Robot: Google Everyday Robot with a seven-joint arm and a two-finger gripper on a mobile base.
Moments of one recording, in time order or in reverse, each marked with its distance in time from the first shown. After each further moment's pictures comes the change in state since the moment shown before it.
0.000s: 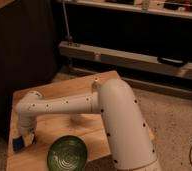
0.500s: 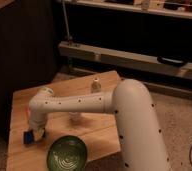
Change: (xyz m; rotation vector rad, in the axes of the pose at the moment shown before) arm -0.052 -0.025 -0.033 -0.056 -0.038 0.117
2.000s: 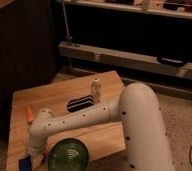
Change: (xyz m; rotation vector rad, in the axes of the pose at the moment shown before) arm 0.087 -0.095 0.053 0.127 0.134 -0.160
